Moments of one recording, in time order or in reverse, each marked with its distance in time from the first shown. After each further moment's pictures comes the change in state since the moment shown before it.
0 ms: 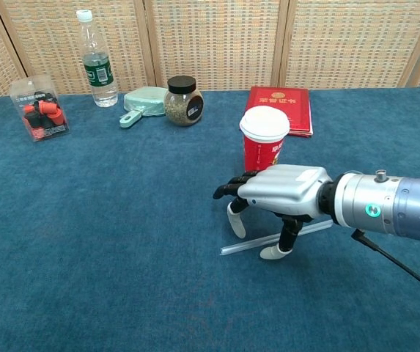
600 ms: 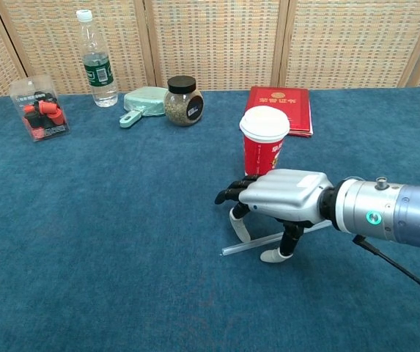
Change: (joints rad) left arm 0.003 0.003 0.001 0.000 0.006 0.009 -0.008; right arm 0.002 -0.022 -0.029 0.032 -0.012 0.030 0.005
